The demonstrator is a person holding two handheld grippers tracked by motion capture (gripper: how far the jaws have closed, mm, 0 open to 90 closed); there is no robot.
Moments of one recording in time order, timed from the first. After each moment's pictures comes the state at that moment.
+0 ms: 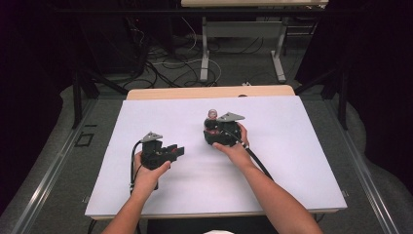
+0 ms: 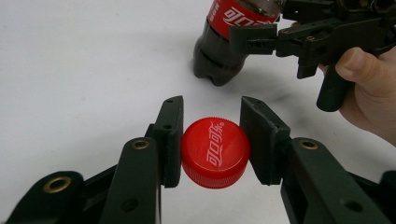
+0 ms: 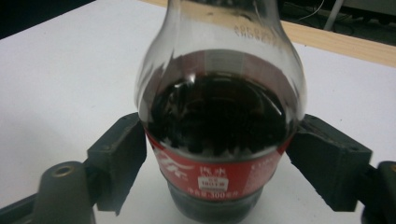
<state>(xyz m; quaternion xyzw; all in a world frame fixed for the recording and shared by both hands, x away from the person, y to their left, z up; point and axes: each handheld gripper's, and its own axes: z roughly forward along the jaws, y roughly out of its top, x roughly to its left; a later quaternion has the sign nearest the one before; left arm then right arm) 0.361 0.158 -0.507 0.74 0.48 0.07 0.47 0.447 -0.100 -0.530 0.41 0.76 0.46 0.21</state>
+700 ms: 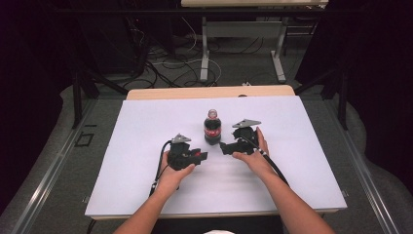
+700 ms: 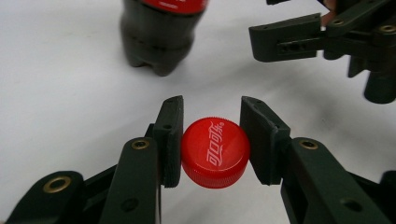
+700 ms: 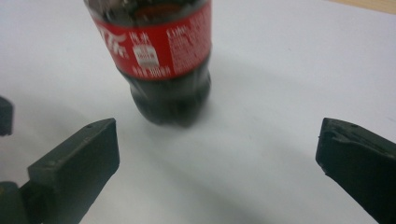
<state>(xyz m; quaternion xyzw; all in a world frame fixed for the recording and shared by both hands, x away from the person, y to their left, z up) 0.373 0.082 -0.533 0.78 0.43 0.05 0.45 0.413 -0.151 -0.524 0.45 0.78 0.39 0.21</state>
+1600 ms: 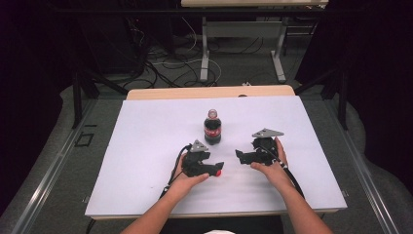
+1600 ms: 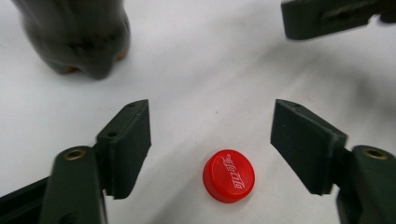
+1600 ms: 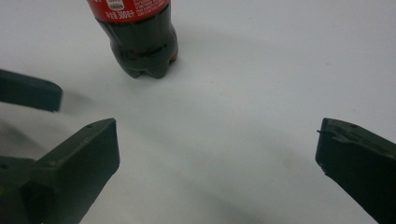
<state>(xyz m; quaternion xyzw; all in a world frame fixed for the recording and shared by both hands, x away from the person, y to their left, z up) 0.363 0.063 -0.536 0.81 0.36 0.07 0.45 0.380 -0.199 -0.527 0.47 0.76 0.40 0.21</state>
